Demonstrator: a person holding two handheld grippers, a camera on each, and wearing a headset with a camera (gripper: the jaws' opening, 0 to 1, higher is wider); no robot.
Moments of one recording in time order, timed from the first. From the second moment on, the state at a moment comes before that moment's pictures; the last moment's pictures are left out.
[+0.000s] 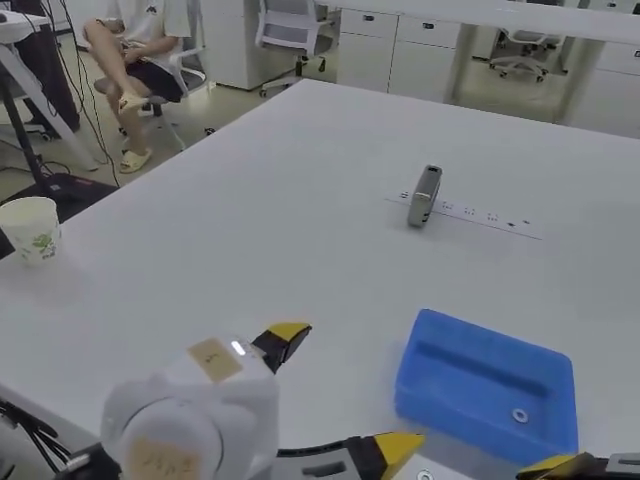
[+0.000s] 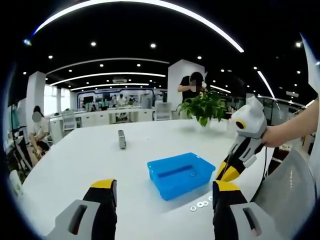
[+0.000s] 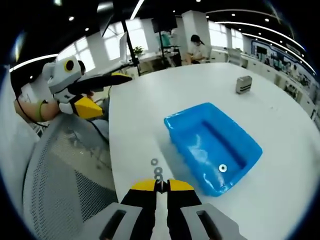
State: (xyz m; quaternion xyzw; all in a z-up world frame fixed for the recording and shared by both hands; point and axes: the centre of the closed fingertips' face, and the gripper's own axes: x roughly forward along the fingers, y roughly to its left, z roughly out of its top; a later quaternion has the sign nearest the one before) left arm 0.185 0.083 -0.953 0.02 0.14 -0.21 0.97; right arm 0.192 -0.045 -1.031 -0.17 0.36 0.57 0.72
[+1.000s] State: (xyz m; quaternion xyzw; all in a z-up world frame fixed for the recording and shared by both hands) left arm 0.184 0.082 -0.957 0.03 0.15 -0.22 0.96; right arm 0.186 -0.039 -1.035 -0.23 0.36 0.58 0.69
